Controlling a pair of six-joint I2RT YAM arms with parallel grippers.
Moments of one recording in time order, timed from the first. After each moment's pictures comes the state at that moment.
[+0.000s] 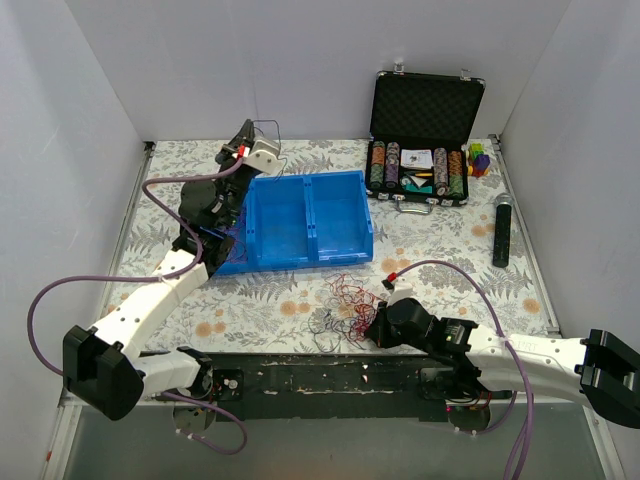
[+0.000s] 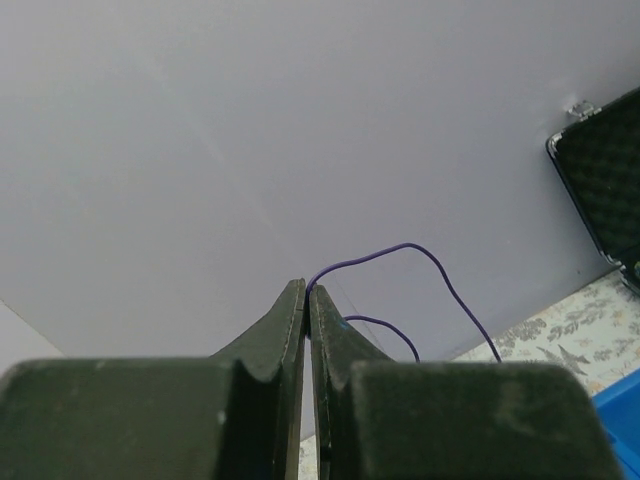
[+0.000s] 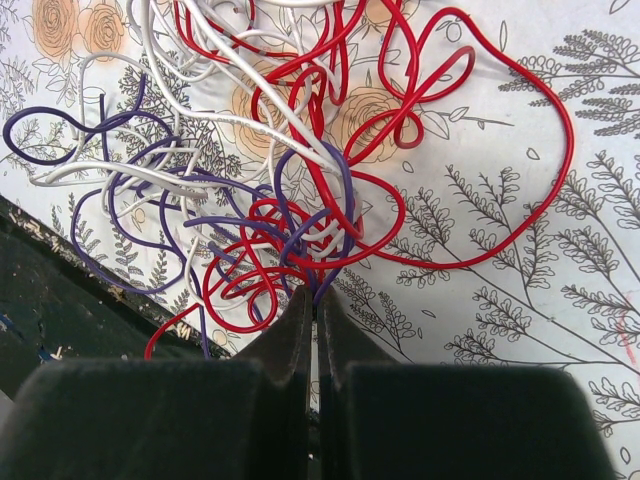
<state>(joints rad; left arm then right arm) -0.50 1.19 1.01 0.57 -0.15 0.68 1.13 0.88 0.21 -0.06 0.20 0.84</state>
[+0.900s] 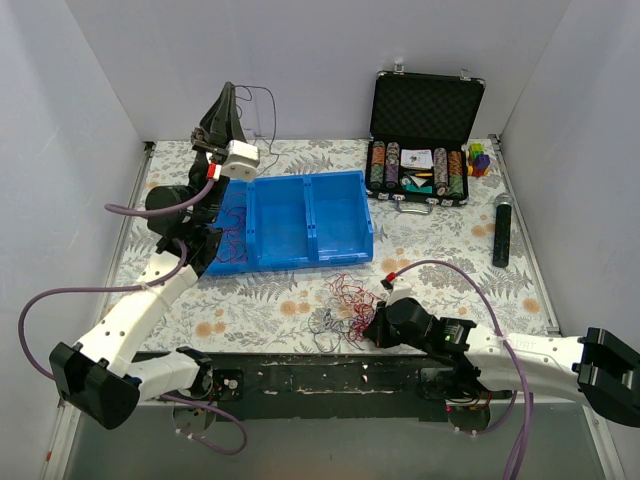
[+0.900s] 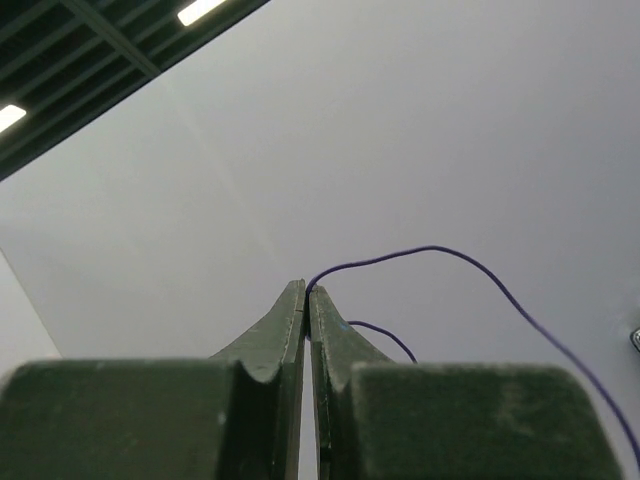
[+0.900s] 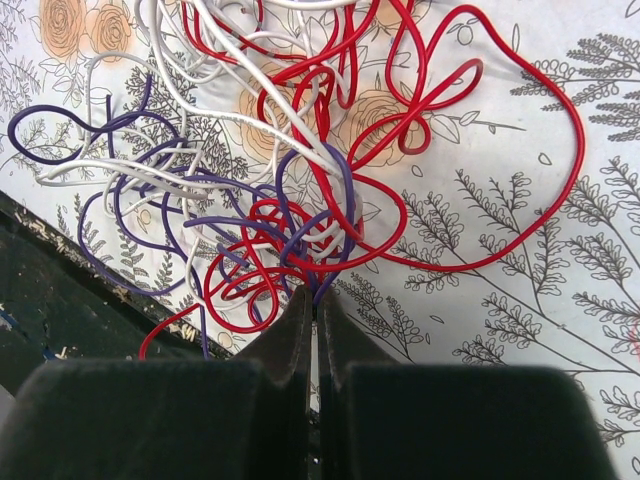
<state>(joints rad) -0.50 1.14 1.12 0.80 0.00 0.78 1.13 0.90 0.21 -0.05 0.19 0.84</state>
